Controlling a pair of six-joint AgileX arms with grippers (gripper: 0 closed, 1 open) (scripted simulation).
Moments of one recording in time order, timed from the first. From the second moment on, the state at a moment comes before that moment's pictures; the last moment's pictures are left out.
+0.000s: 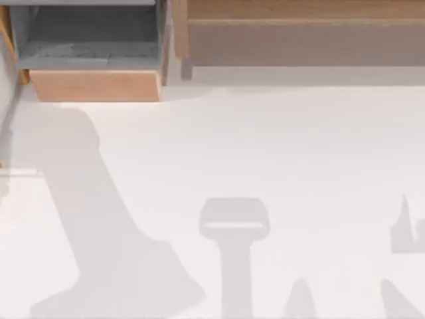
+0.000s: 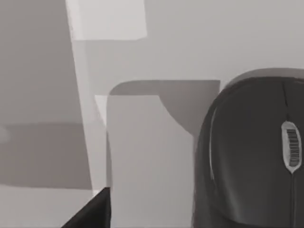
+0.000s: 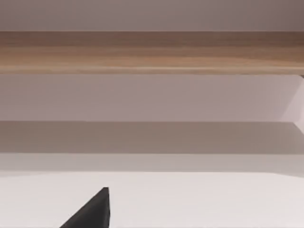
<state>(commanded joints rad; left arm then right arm) 0.33 2.65 2.46 -1.29 0.05 0.45 0.00 0.00 0.00 0.00 0.00 0.00</state>
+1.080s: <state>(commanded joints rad) 0.33 2.65 2.46 -1.29 0.05 0.45 0.00 0.00 0.00 0.00 0.00 0.00</state>
